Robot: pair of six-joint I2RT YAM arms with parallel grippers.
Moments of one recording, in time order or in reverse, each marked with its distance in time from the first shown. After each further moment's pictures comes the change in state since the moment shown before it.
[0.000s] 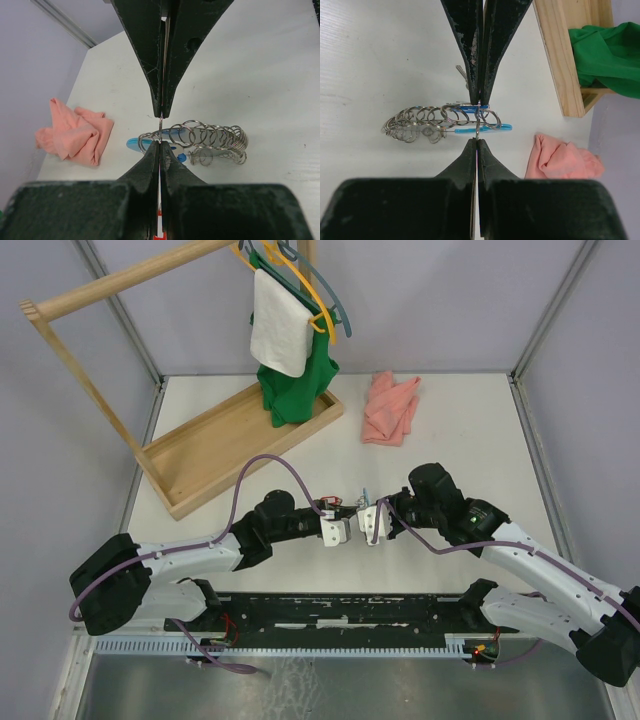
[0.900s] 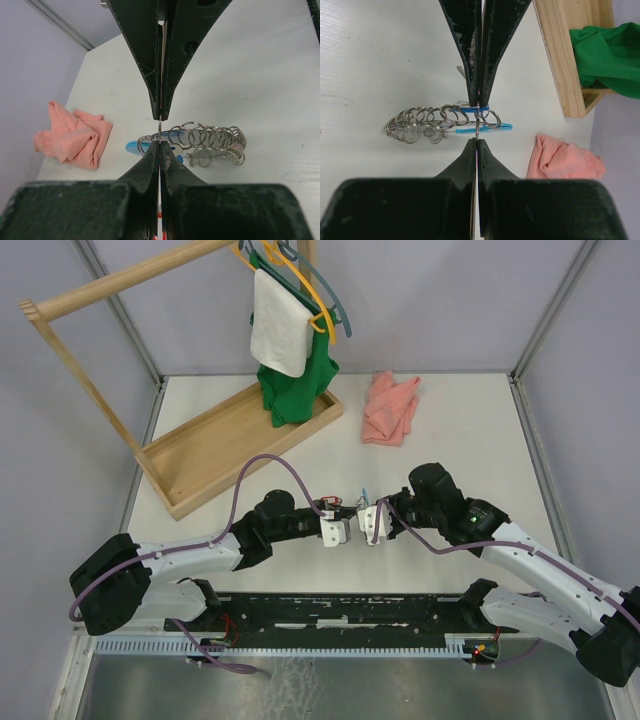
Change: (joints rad) left arm 0.000 0.000 0.002 0.000 0.012 0.000; right arm 0.000 0.000 0.000 -0.001 -0.007 0.003
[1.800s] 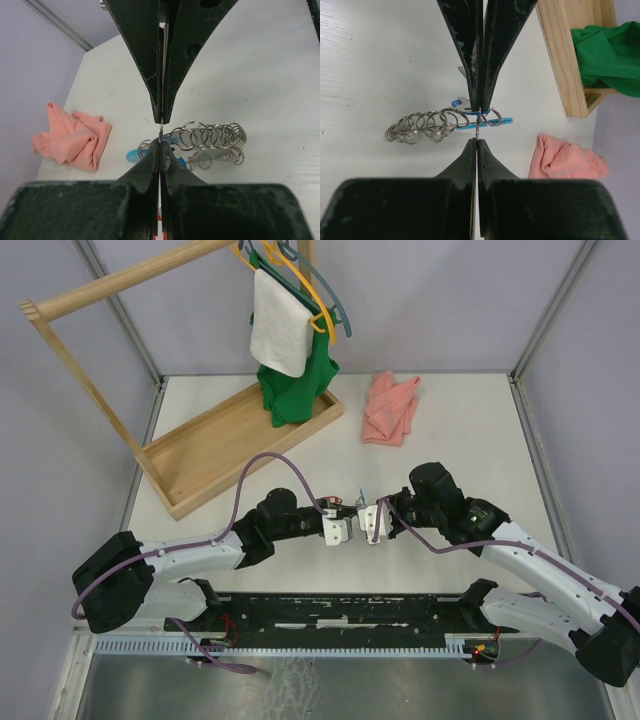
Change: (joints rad) left arm 0.000 0.017 0.015 -0.001 0.007 -0.002; right arm 0.000 0.001 0.002 -0.002 -0.003 0.008
